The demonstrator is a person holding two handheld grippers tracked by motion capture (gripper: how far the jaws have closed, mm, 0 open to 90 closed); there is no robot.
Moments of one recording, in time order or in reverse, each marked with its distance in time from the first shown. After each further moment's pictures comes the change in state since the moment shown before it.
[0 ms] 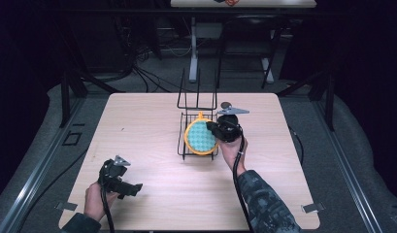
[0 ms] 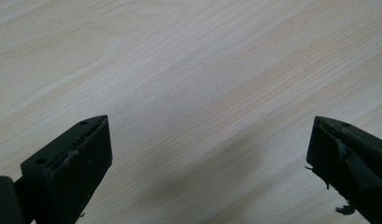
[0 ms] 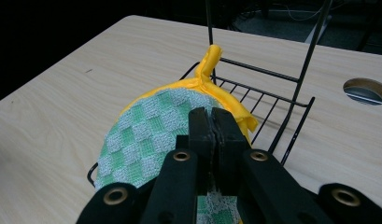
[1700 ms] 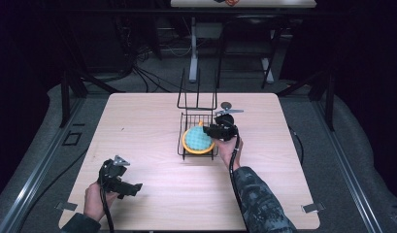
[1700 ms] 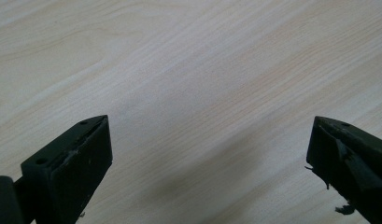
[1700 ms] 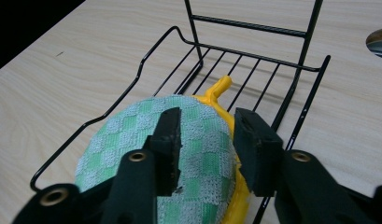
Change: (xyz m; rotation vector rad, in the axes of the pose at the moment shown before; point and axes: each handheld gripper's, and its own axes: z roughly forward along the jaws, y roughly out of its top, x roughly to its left) left arm 0.000 0.000 -0.001 -0.007 0.003 -0.001; right arm -0.023 -0.015 0.042 0.102 0.006 0.088
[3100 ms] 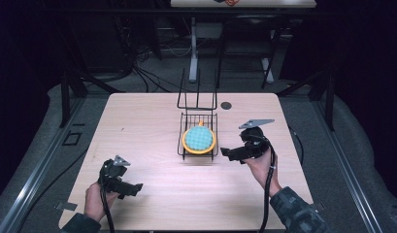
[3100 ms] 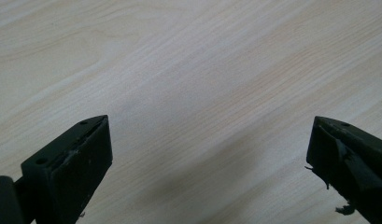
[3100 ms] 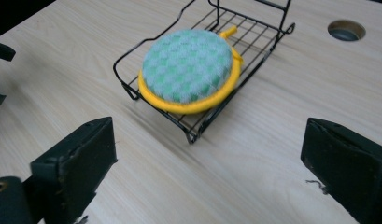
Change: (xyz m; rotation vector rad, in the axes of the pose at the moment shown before) left arm -0.001 0.000 0.000 -0.006 -0.010 -0.004; right arm 0.008 -0.021 -0.134 0.112 0.022 -0.172
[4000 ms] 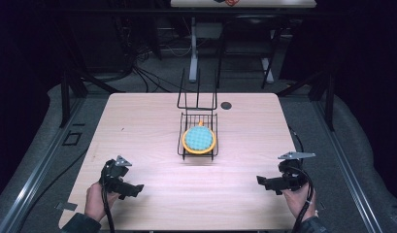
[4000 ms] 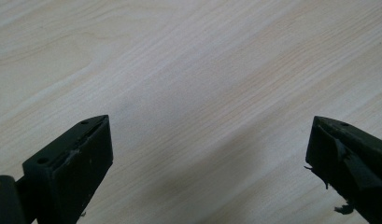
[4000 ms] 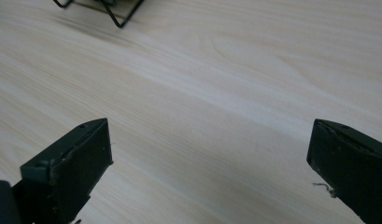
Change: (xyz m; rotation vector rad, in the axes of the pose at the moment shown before) left arm -0.003 0.002 0.001 0.010 -0.010 0.029; right arm -0.046 -0.116 -0.050 0.090 -0.112 0.168
